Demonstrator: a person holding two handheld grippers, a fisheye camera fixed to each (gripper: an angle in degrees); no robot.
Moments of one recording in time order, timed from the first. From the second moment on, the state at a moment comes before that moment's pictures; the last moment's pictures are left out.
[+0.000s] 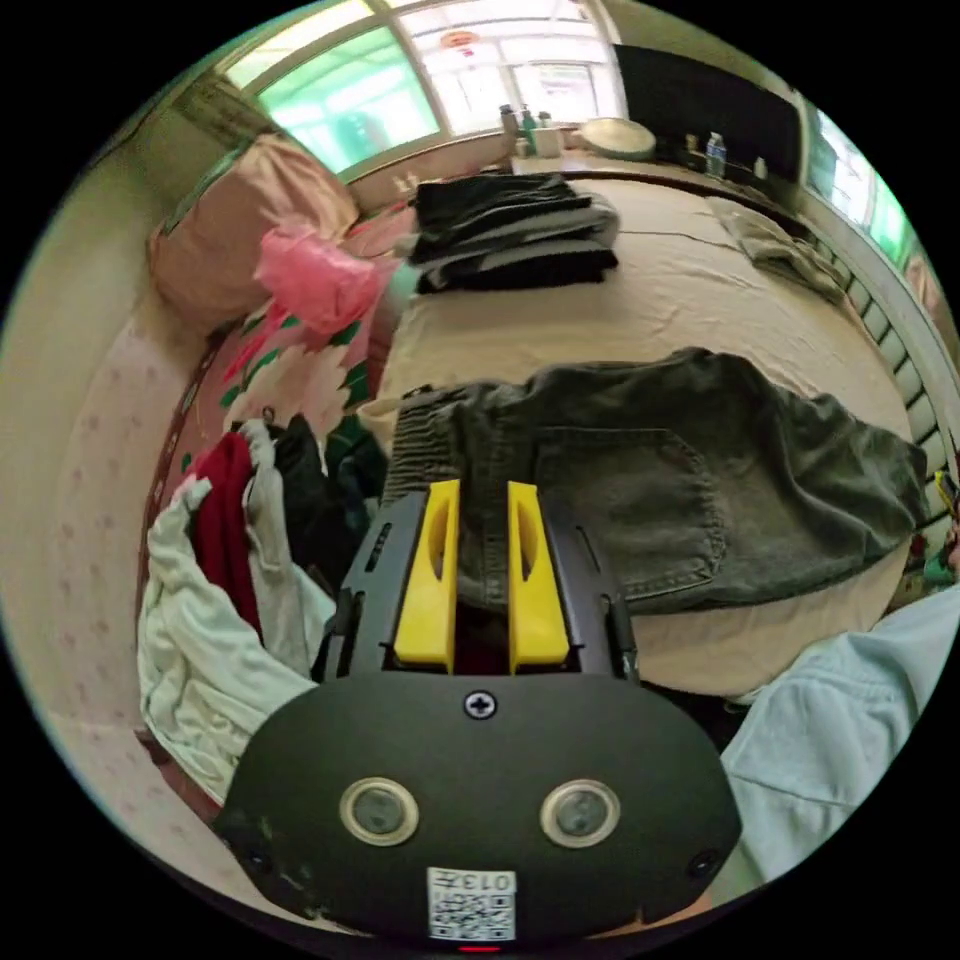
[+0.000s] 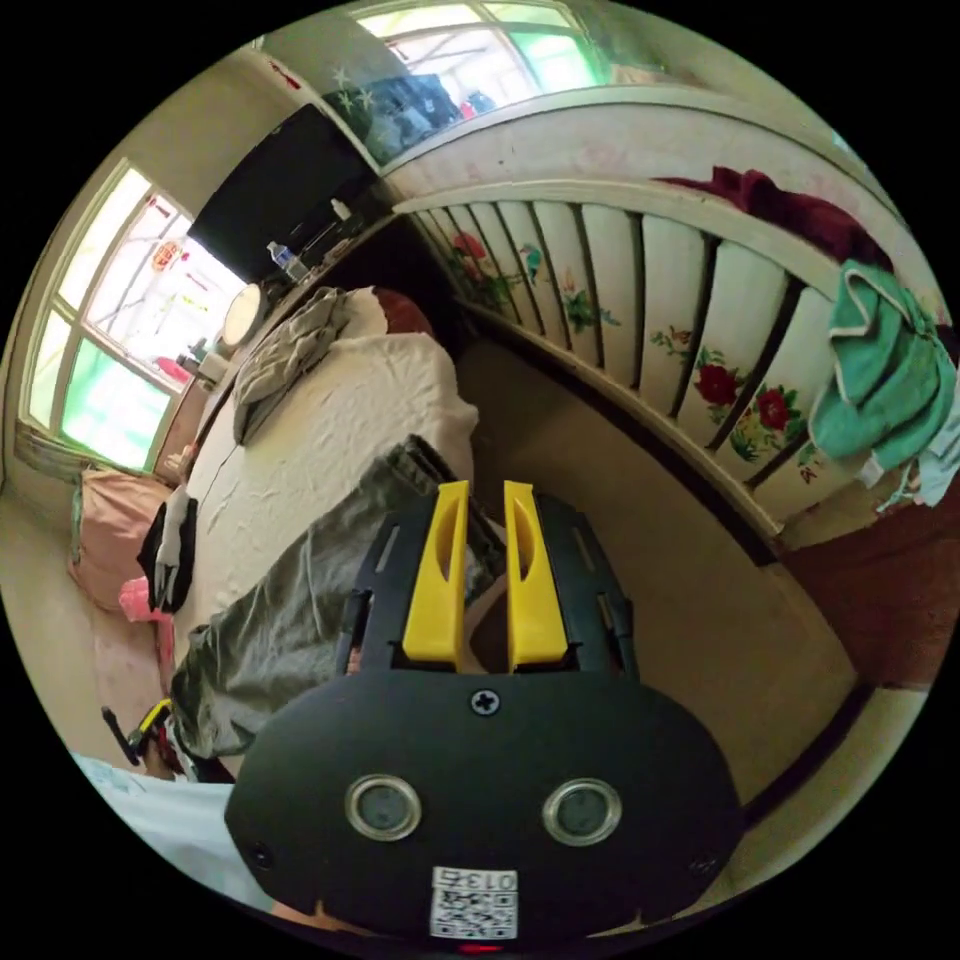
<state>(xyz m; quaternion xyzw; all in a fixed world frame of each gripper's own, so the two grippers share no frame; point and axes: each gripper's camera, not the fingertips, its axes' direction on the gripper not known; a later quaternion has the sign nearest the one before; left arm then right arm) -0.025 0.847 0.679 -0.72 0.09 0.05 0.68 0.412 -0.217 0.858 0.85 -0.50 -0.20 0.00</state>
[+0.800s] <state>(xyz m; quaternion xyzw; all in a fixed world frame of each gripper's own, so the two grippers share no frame) -0.190 0.911 0.604 -0.71 0.10 -0.29 0.63 0.103 0.021 0.896 0.94 0.03 -0.32 0.08</state>
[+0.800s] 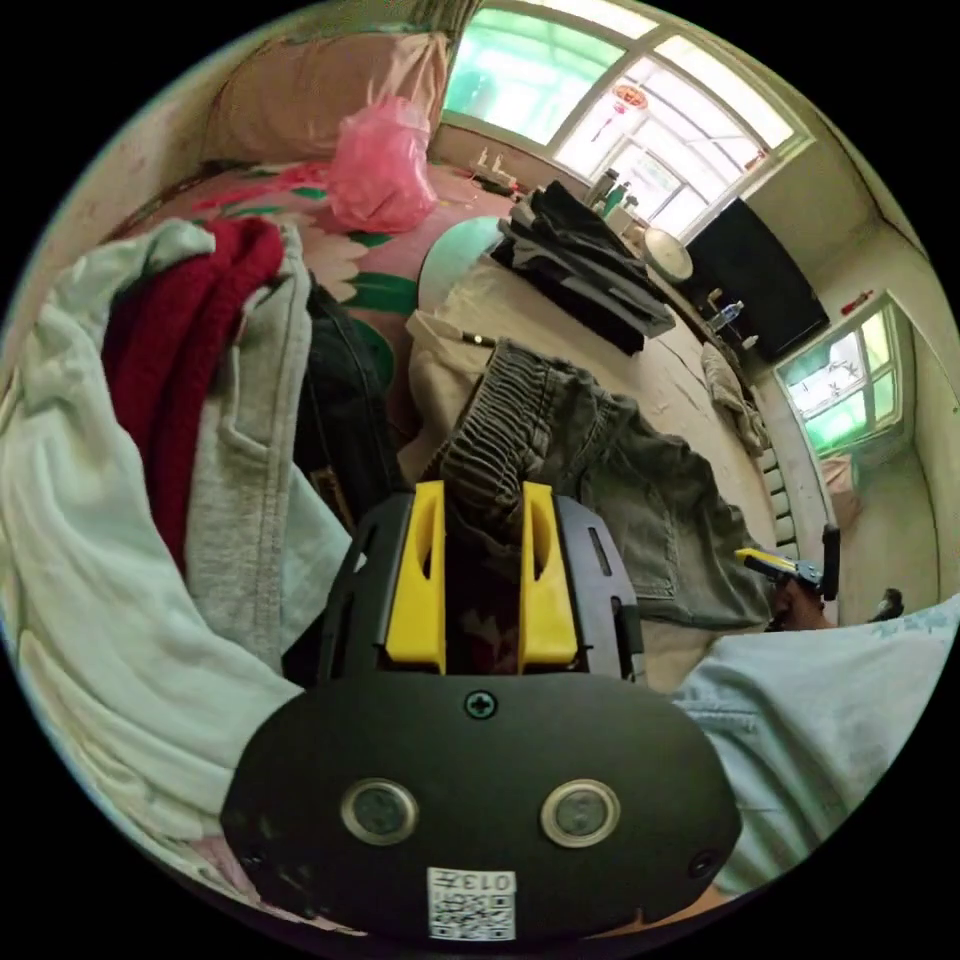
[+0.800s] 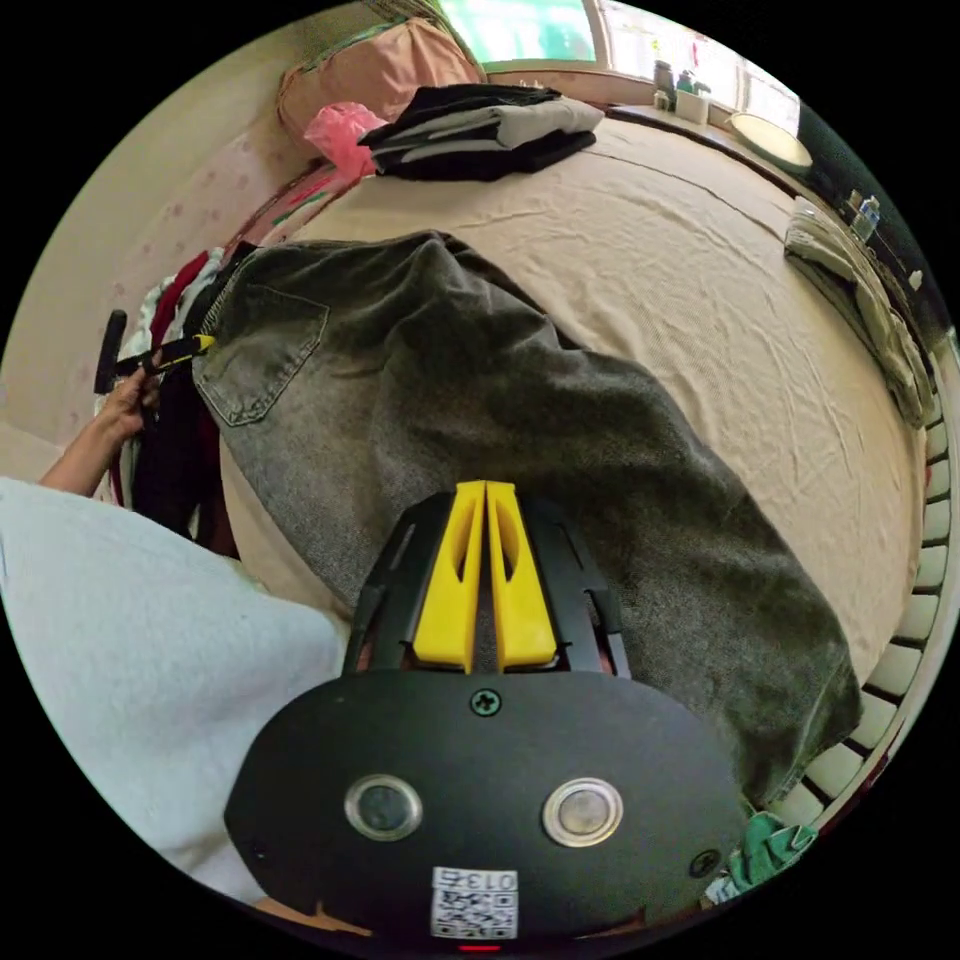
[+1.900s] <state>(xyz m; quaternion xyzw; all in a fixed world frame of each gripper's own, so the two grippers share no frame) 0.533 0.920 0.800 -0.43 0.69 0.07 0.58 0.471 -0.464 0.831 0.68 -0.64 -0.34 -0.12</state>
